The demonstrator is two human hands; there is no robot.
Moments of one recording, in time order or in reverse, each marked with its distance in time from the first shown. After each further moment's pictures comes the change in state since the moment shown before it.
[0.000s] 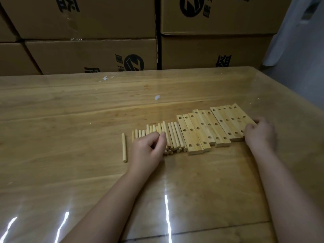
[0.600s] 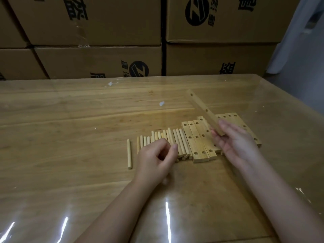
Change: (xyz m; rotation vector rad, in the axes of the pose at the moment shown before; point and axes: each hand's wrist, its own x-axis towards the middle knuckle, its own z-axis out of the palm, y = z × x) left_hand -0.003 0.008 -0.002 -0.065 -0.036 -0.025; right_hand -0.071 -0.059 -0.017 1.358 -0.697 0.246
